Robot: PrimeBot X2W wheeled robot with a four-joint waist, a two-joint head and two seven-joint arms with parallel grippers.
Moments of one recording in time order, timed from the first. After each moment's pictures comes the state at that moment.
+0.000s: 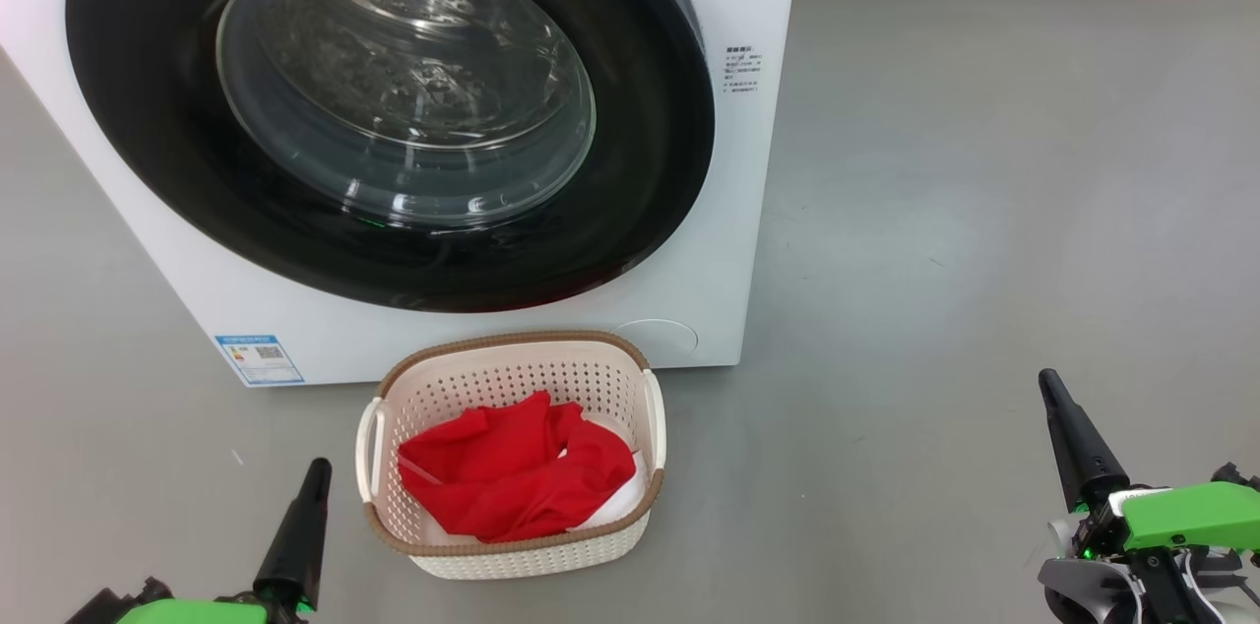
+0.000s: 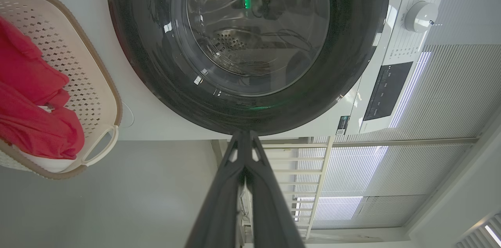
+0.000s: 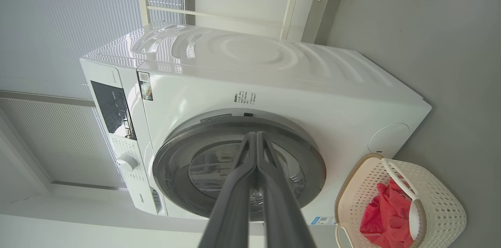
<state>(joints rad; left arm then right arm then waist) -0.07 0.08 0.02 0.26 -1.66 -0.12 0.06 -0.07 -0.08 -0.08 0.27 1.65 0.13 0.06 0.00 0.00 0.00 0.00</state>
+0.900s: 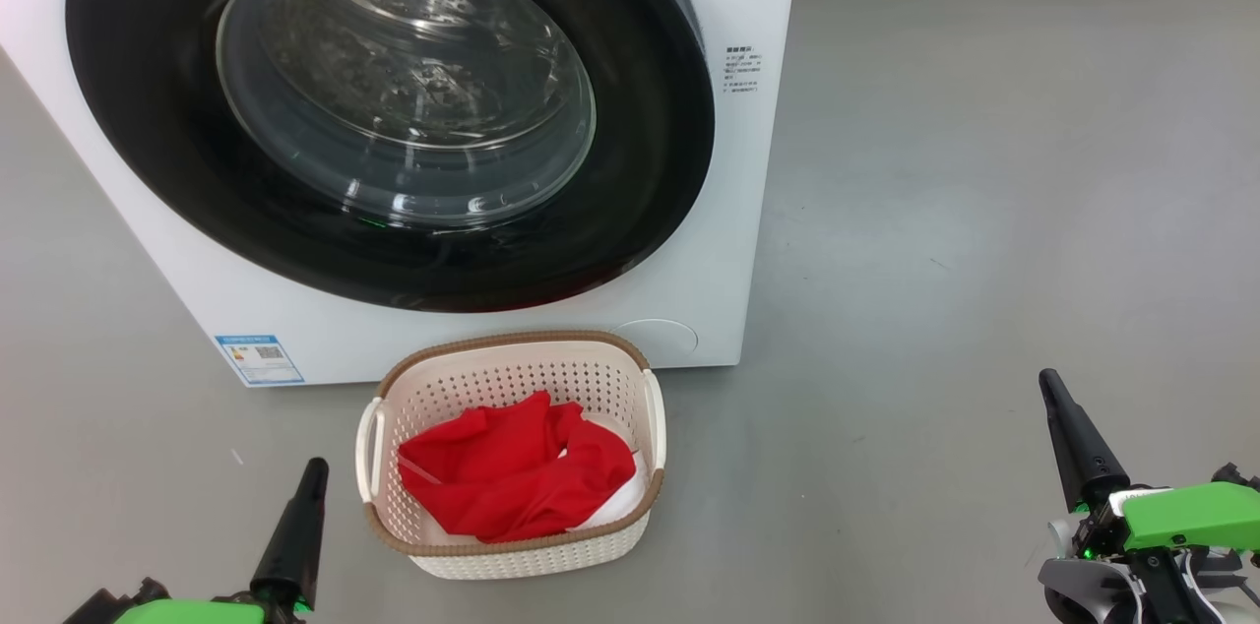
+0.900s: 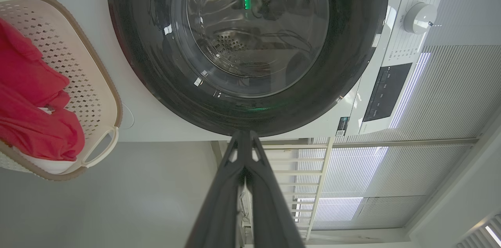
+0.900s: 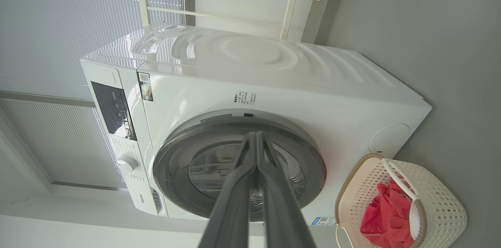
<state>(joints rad) -0.07 0.08 0.02 0.26 -1.66 -0.12 0.06 -0.07 -0.08 -0.08 0.27 1.65 0.13 0.06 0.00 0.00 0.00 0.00</state>
